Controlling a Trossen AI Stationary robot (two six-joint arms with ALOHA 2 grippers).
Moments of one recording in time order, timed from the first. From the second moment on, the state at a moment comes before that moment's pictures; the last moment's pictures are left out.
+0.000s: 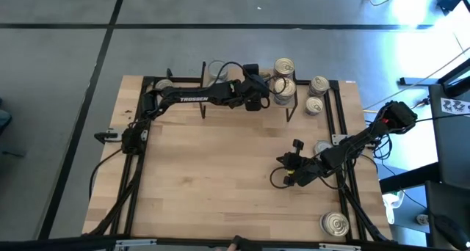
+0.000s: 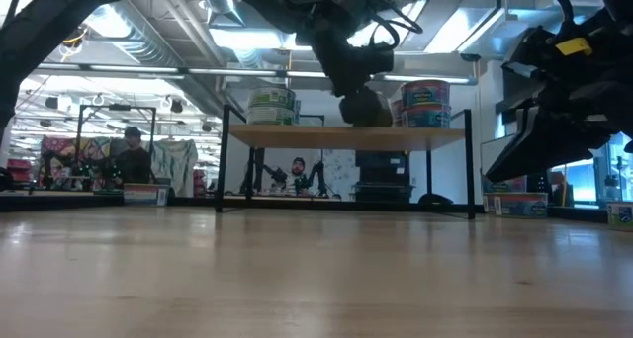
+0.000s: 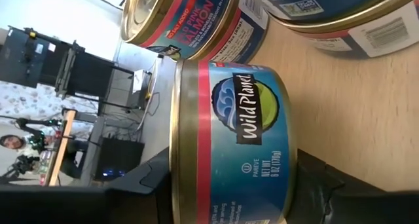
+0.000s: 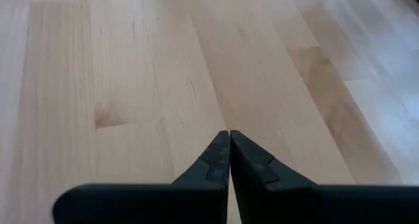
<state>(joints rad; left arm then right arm) 0.29 2.13 1.81 -0.29 -0.61 0.66 0.55 1.36 0.50 -0.11 0.66 0.52</state>
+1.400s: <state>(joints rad) 0.23 2.11 1.94 -0.61 -0.63 0.47 0.55 1.36 0.50 -0.10 0.64 0.52</state>
